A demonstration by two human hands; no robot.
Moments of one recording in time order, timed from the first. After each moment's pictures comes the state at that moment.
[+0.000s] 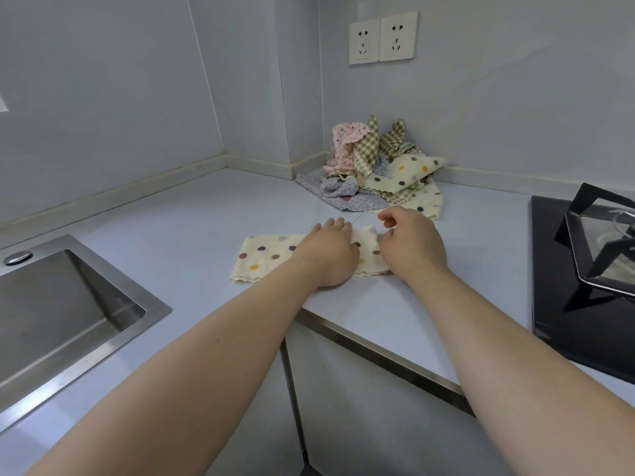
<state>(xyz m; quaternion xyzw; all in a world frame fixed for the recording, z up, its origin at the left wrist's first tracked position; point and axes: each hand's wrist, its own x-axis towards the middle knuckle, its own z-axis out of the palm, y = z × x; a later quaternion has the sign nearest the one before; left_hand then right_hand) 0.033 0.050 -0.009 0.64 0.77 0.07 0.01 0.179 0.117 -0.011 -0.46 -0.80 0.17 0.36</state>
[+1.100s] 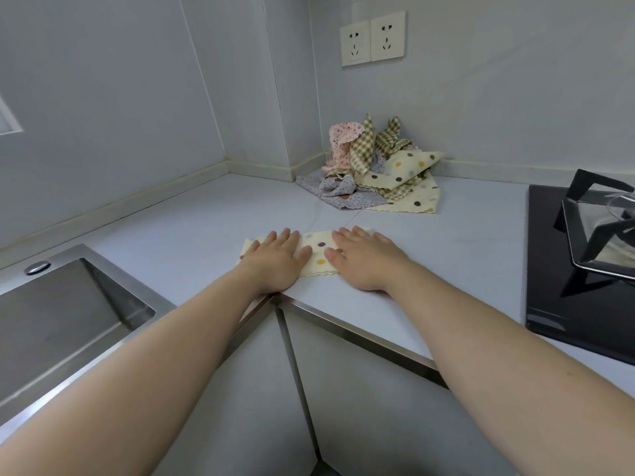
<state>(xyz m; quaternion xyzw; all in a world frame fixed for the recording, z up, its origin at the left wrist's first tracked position) -0.023 -0.005 -0.014 0.54 0.84 0.00 0.05 0.148 0.096 -0.020 -0.32 -0.94 0.08 0.05</state>
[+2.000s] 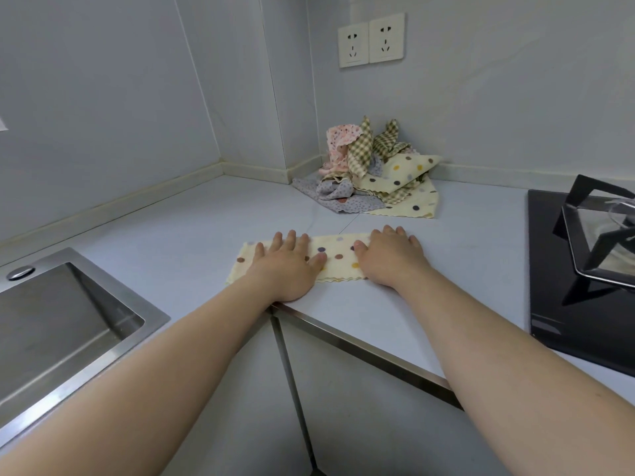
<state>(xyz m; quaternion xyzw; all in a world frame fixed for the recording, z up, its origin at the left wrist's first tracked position) -0.007 0.012 -0.024 0.56 0.83 0.01 0.01 0.157 0.123 -0.024 -0.51 -0.85 0.12 0.08</state>
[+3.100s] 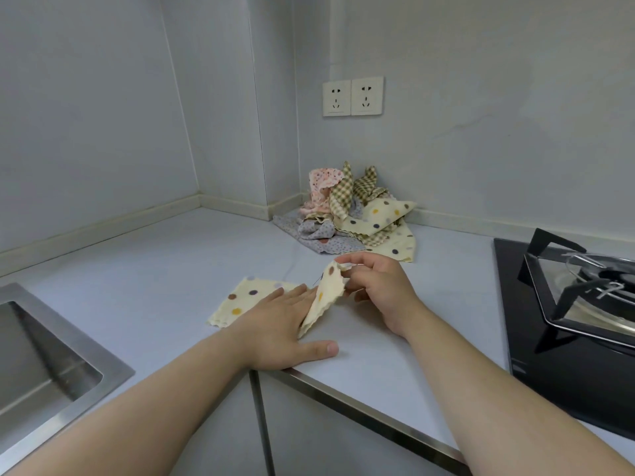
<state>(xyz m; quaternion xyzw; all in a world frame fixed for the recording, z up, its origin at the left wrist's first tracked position) 0.005 -0.015 -0.010 0.74 0.66 0.06 0.06 0.177 0.103 0.008 -0.31 -0.66 0.57 0.37</state>
